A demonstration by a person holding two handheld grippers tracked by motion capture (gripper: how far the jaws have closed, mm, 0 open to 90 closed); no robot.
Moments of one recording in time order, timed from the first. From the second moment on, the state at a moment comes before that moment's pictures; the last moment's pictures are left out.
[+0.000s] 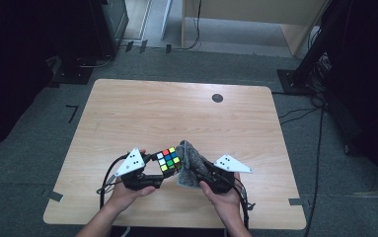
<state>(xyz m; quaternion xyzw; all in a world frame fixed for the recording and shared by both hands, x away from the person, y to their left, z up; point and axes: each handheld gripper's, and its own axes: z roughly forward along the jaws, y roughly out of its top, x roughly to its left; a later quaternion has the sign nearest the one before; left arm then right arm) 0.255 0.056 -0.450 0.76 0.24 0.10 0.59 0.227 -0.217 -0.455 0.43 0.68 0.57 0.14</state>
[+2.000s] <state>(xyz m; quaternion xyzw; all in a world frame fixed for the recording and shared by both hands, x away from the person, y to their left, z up) 0.254 0.071 -0.439 0.69 0.27 0.08 0.67 0.200 -0.155 -0.473 0.38 0.69 0.61 0.06</state>
